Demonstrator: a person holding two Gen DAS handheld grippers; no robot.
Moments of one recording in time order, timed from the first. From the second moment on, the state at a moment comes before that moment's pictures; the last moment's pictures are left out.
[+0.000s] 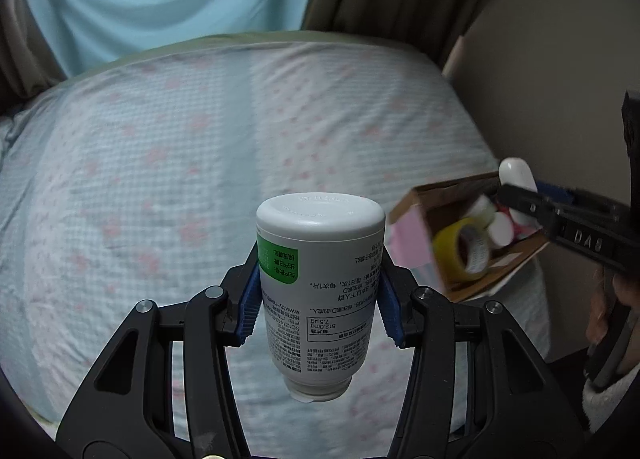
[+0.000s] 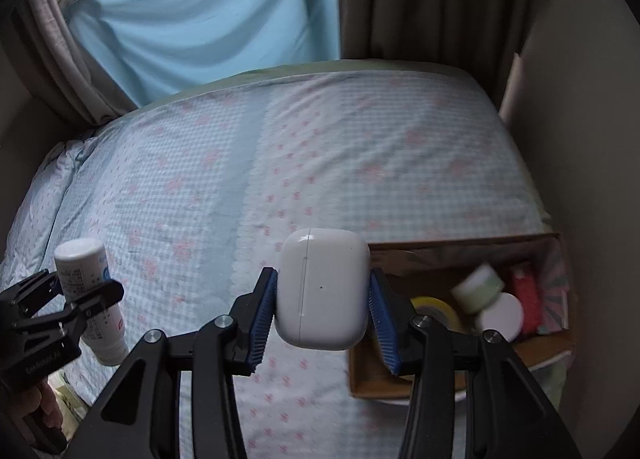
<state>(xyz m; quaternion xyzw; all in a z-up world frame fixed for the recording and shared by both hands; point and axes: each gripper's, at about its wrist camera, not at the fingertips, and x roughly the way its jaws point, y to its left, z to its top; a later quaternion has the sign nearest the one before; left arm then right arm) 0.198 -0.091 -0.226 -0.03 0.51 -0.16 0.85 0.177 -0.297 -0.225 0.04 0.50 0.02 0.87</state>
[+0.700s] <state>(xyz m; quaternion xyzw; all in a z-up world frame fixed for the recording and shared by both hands) 0.229 -0.363 -0.250 0.01 0.53 -0.30 0.79 0.137 -0.512 -0.270 0.09 0.54 -0.08 0.84</state>
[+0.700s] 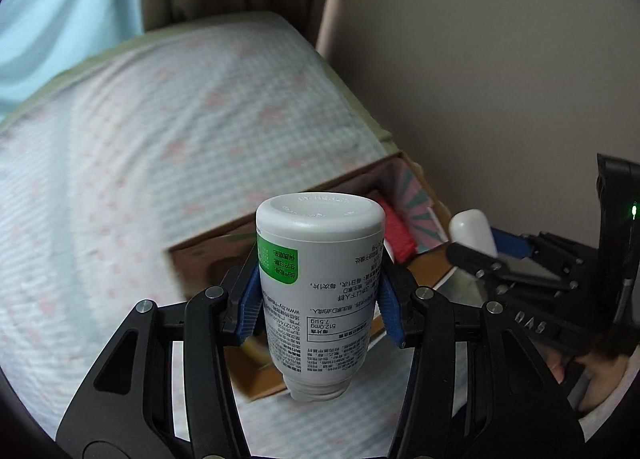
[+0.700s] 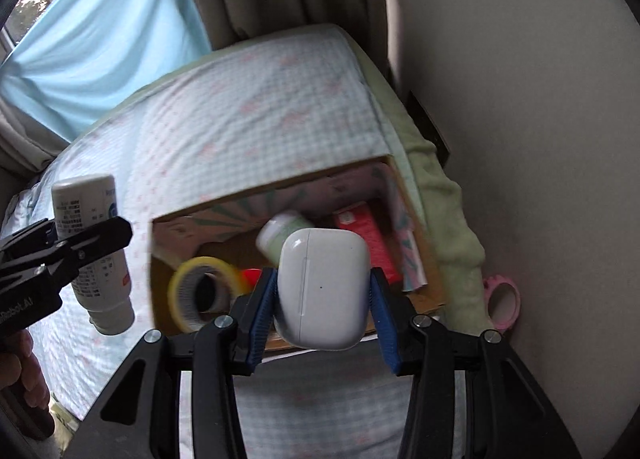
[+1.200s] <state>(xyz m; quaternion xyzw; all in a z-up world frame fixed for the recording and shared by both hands) 0.259 -0.454 -0.338 0.06 0.58 -0.31 0.75 0.148 -0.546 -0.338 0.09 0.55 -0.05 0.83</state>
